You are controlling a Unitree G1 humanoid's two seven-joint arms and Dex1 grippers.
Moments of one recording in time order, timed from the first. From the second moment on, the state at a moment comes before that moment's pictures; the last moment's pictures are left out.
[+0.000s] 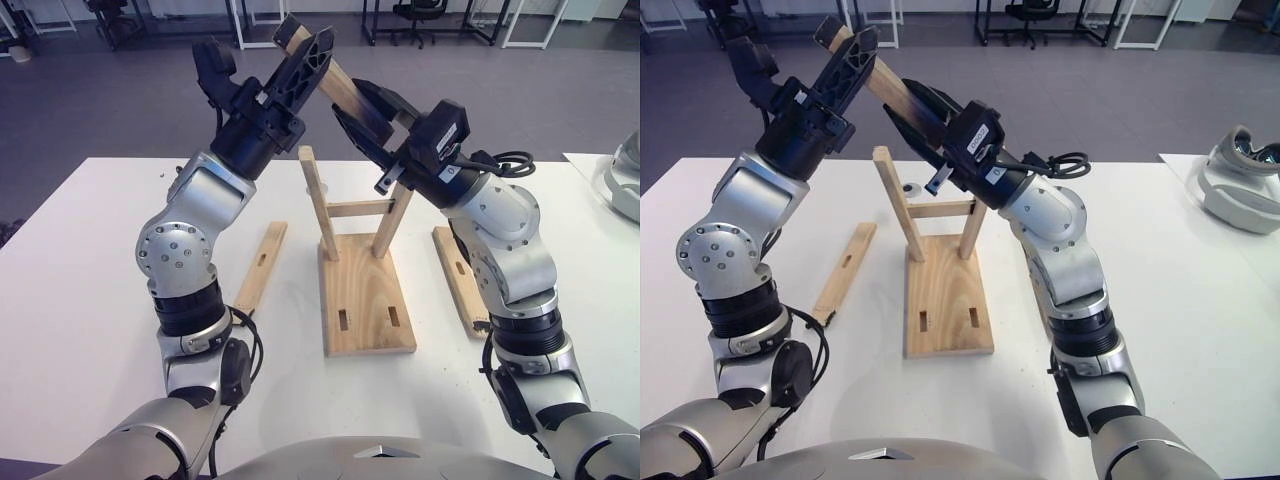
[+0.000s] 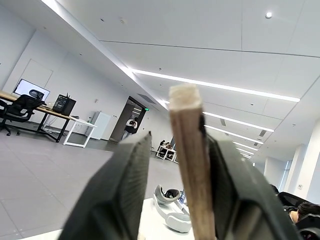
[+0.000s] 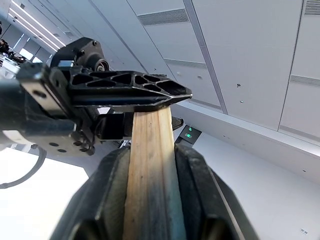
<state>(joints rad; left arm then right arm) -0.69 0.09 0.28 -0.35 -1.14 0.75 -0.16 -0.58 -0.31 0.14 -0.36 0.18 0.12 0.52</state>
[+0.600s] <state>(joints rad) -0.50 0.26 0.40 -0.40 -1.13 0.68 -0.12 -0.46 -0.34 0.10 -0.41 0.16 0.16 0.52</state>
